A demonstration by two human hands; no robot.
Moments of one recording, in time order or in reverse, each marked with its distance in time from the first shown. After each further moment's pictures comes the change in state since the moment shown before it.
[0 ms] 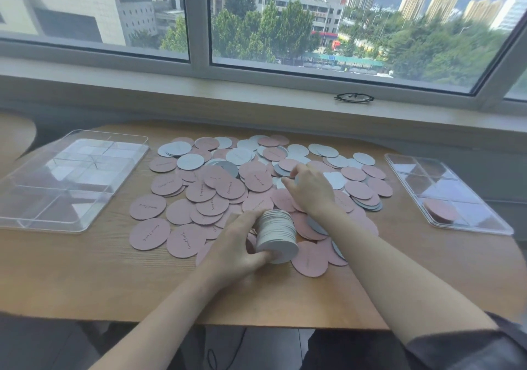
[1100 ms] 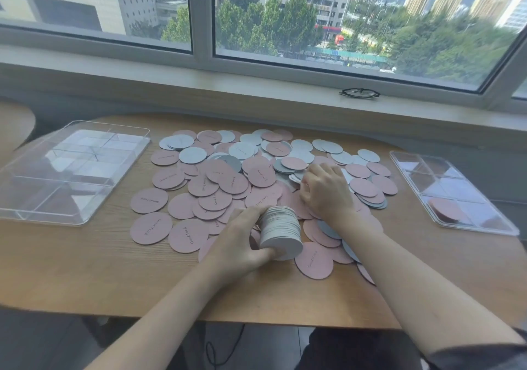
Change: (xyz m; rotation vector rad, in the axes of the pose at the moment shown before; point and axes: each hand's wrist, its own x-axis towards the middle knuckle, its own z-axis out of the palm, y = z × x) left_hand 0.000 0.000 -0.001 -0.023 -0.005 -0.017; right_hand -0.011 0.036 0.005 -0.337 0.287 -0.455
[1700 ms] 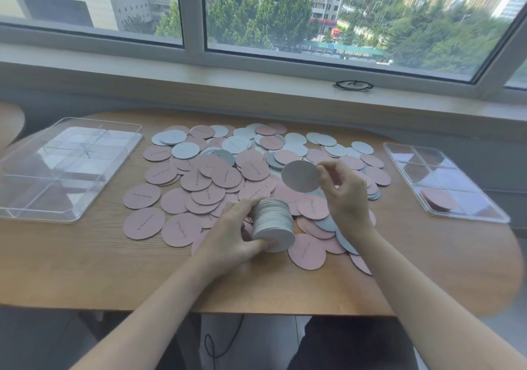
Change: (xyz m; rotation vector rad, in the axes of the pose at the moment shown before) left_hand -0.001 -0.001 0.001 -0.013 0.008 -0.003; right_hand -0.039 -0.012 -0.063 0.871 0.194 0.494
